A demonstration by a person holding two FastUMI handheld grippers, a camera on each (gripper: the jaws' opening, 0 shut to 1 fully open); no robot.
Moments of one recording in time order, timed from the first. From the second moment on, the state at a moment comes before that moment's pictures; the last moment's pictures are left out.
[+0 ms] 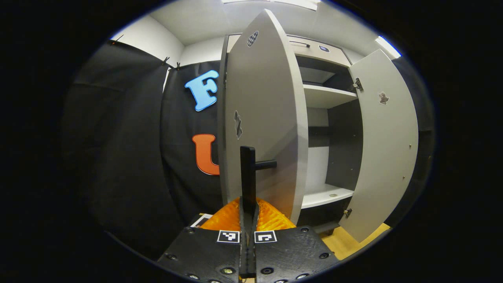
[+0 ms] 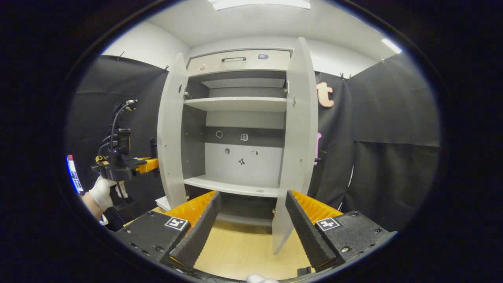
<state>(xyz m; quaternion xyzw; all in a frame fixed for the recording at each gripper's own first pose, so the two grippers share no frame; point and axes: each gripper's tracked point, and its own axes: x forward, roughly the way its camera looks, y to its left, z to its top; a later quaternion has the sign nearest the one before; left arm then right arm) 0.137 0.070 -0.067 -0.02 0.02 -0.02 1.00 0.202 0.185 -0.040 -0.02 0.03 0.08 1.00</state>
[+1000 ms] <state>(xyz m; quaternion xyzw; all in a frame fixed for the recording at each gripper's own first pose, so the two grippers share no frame) 0.139 0.155 -0.074 -0.03 0.01 -0.04 1.00 0.214 0.222 -0.042 -0.01 0.03 0.11 0.99</state>
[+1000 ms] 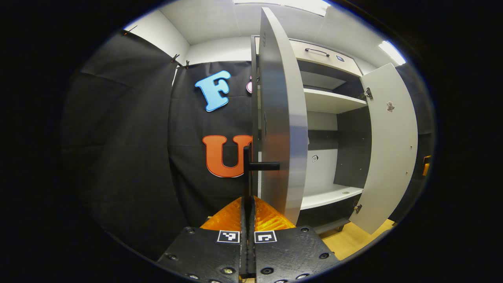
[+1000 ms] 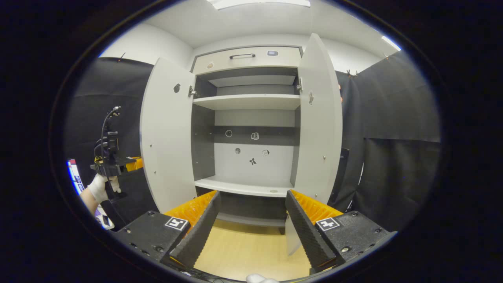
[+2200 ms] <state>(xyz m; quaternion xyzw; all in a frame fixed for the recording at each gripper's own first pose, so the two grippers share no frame) 0.007 0.118 -0.070 0.02 0.06 0.05 1.00 0.187 0.179 -0.024 -0.01 0.02 0.14 0.99</state>
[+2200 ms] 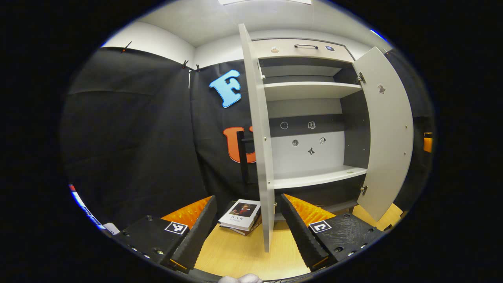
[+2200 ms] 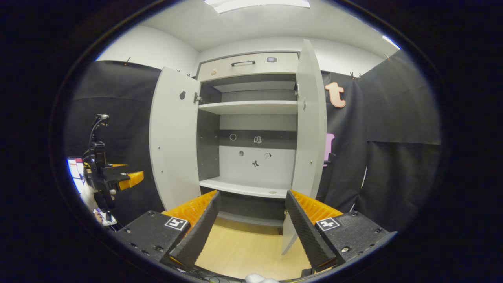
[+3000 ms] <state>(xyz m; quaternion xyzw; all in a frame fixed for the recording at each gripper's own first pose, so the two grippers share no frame) -0.031 -0.011 -0.011 0.00 0.04 0.00 1.00 0.183 0.113 -0.022 0.01 0.03 0.07 1.00</state>
